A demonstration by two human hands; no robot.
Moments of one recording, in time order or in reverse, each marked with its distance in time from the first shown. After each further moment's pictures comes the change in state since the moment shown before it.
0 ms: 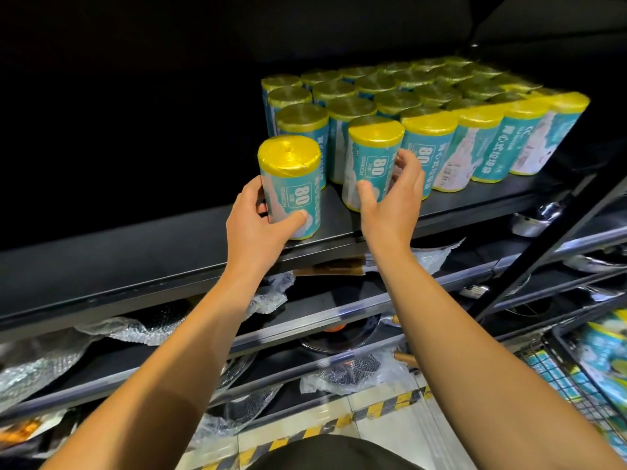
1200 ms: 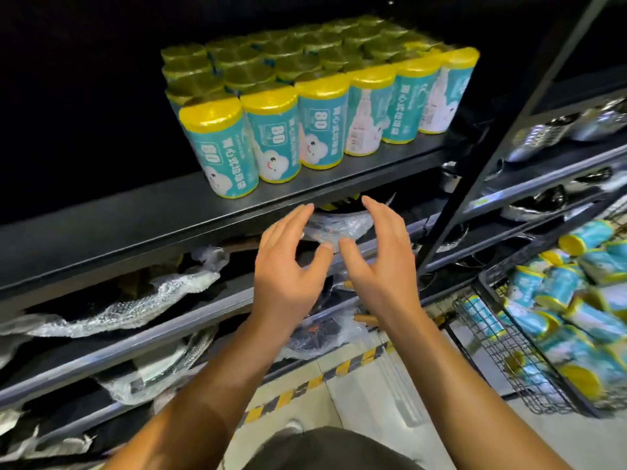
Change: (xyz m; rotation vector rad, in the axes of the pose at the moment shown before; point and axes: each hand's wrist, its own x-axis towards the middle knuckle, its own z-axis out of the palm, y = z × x) left_hand -0.134 0.051 0.117 0.146 -0.154 0.233; right_hand -0.072 0.047 -0.170 -0.084 -0.338 0.084
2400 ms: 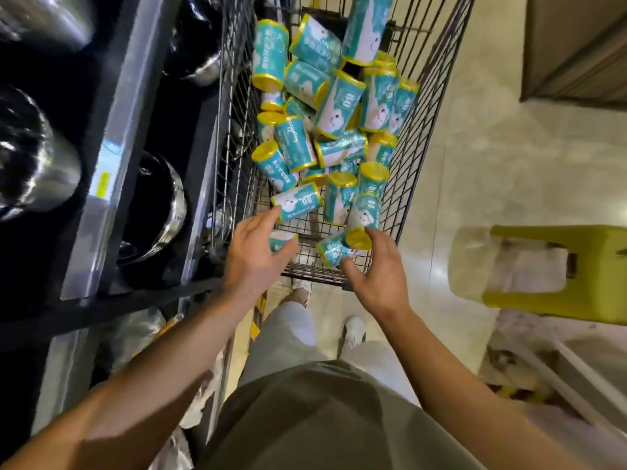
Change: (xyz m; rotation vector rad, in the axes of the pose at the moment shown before) left_hand -0.034 0.103 0.550 0.250 -1.296 0.247; right_hand -0.102 0.400 -0.289 -0.158 0.449 1.155
